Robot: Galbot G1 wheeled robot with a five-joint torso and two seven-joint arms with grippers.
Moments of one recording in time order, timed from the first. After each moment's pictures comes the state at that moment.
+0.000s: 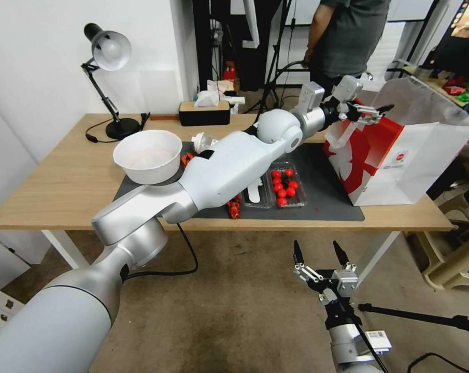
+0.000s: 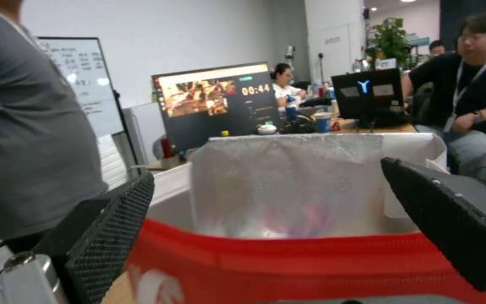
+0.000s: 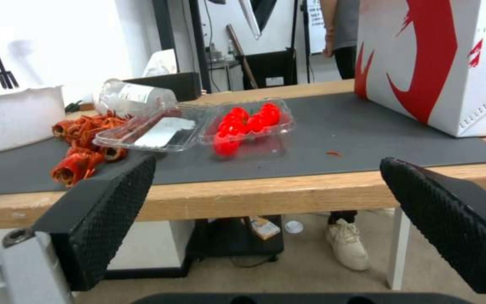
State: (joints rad) left arm -0.07 -1.56 0.51 -1.09 -0.85 0.07 0.22; right arm -1.74 1.23 0.32 2.09 0.23 0.33 0.23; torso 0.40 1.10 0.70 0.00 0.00
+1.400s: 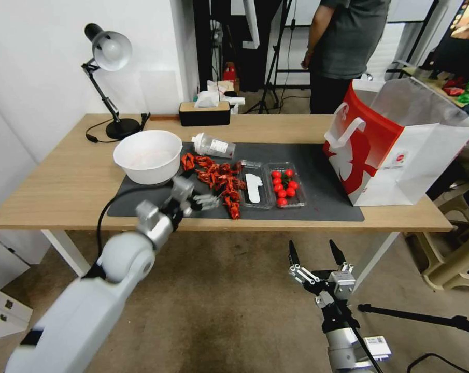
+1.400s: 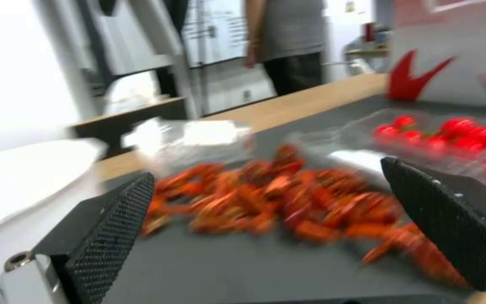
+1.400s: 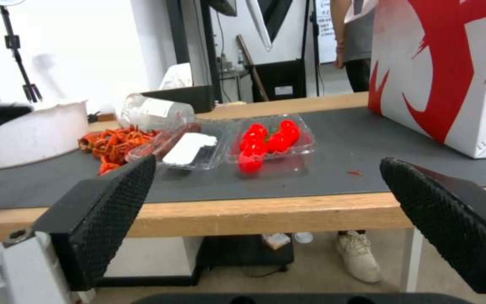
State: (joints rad) left arm 1.16 -1.02 -0.28 -1.93 -0.40 0.07 0.10; right arm -1.77 1.24 0.30 2.14 0.19 0.34 0.23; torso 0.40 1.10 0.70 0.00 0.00
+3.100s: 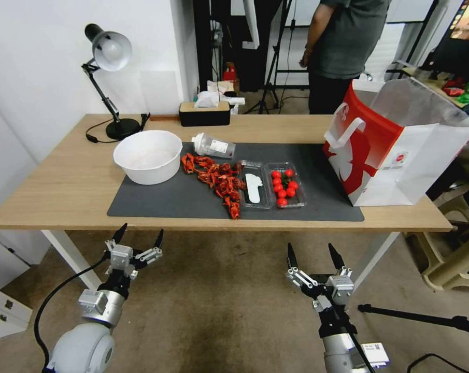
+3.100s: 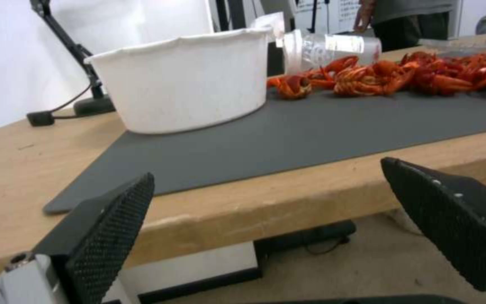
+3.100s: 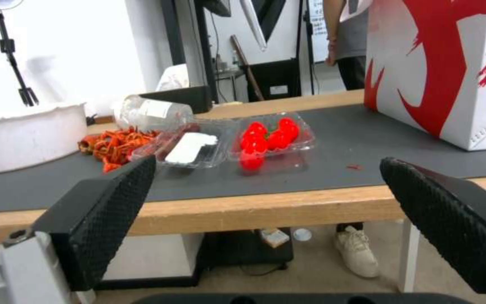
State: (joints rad) left arm 1.58 -1.15 -0.55 -1.90 -0.30 -0.23 0.03; right arm -1.80 1.29 0.30 2.14 0.16 0.35 0.23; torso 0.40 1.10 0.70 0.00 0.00
